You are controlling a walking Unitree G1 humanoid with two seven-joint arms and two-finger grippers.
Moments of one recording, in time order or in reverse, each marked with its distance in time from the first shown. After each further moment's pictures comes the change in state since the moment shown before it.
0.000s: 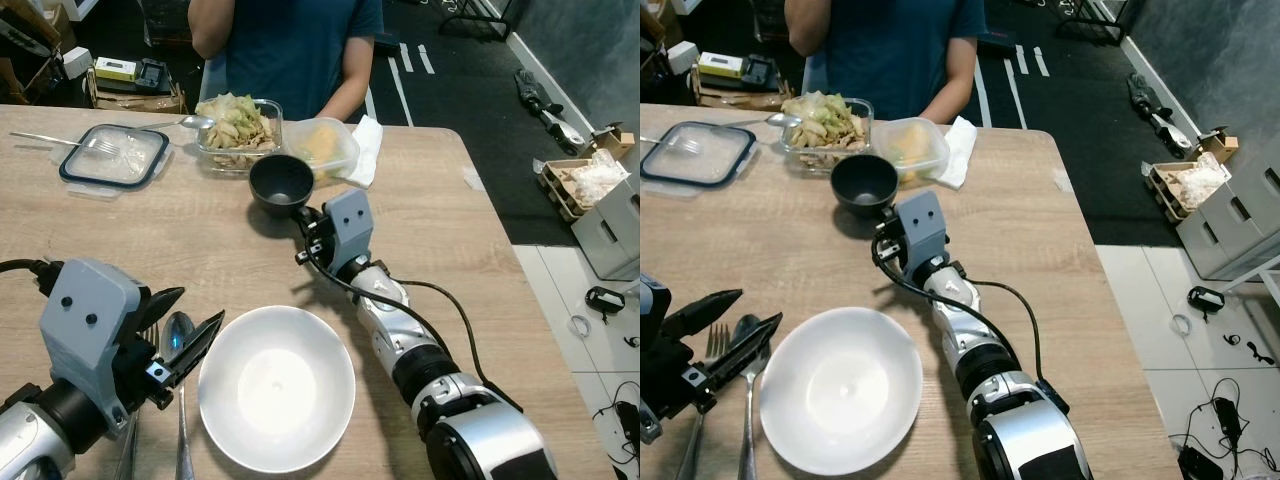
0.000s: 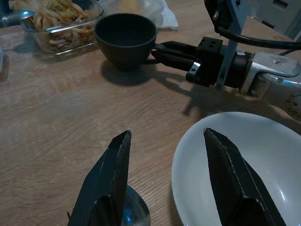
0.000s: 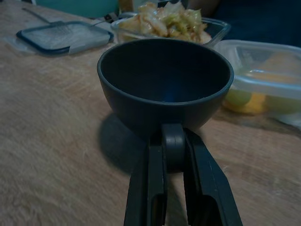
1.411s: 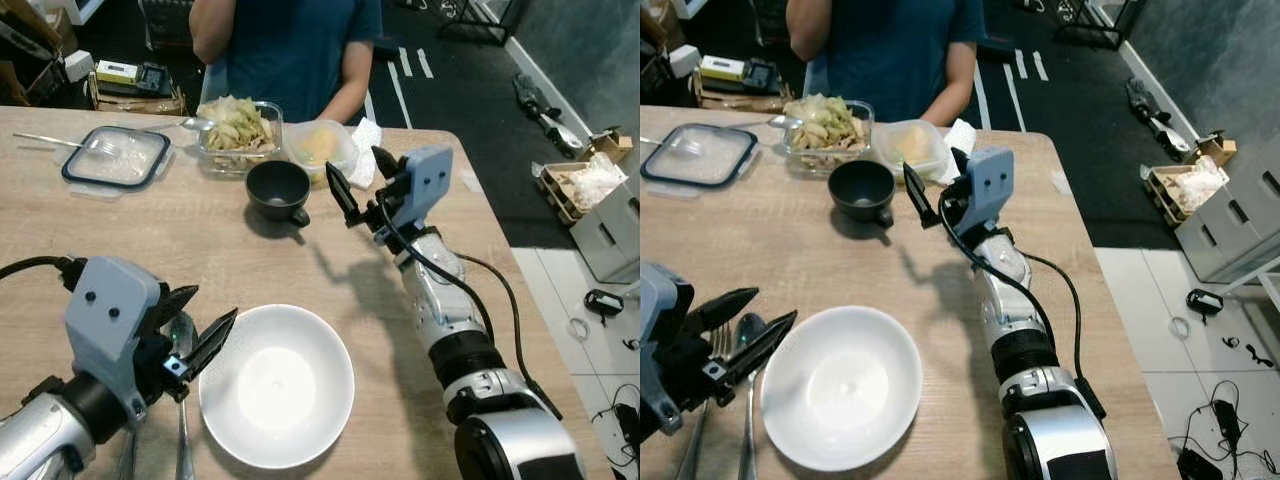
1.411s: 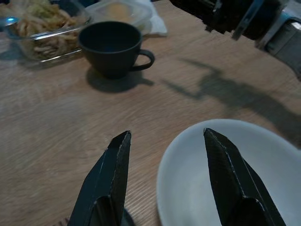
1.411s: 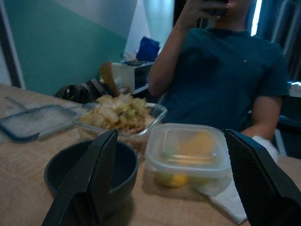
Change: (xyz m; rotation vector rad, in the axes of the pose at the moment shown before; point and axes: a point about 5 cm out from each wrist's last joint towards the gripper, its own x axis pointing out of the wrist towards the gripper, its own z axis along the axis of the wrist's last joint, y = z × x) left arm 0.013 -0.005 -0.003 -0.012 -0.013 -0.026; right arm -0.011 -0.056 0.055 0.038 -0.268 -0.111
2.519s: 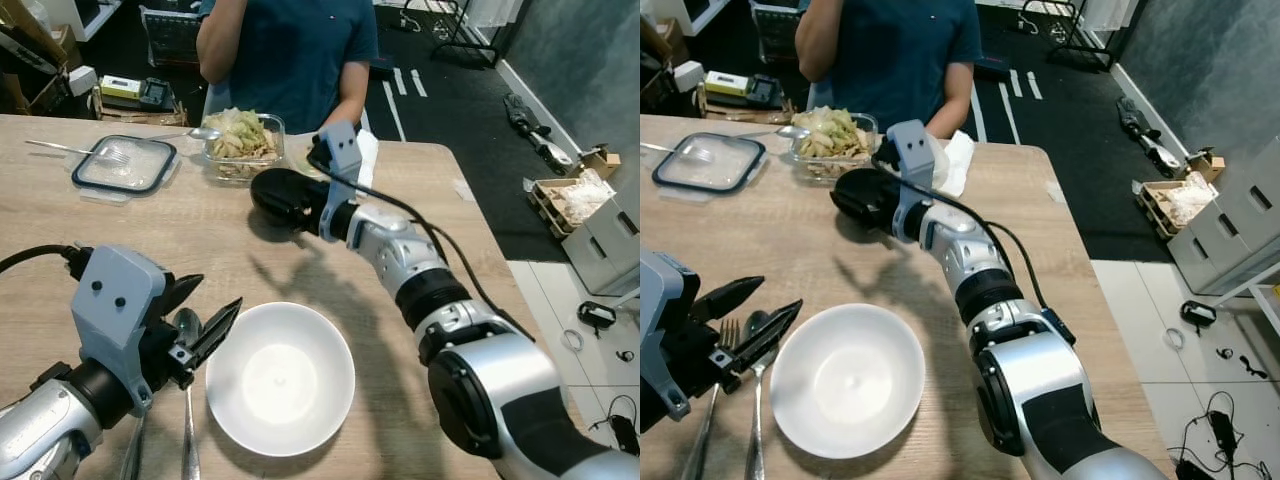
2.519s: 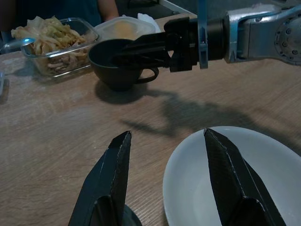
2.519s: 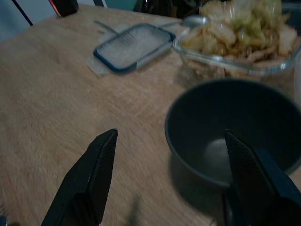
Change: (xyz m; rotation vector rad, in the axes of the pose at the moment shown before) left arm 0.006 0.004 0.003 0.023 -0.026 -0.005; right arm 0.040 0.052 -0.024 0.276 0.512 0.344
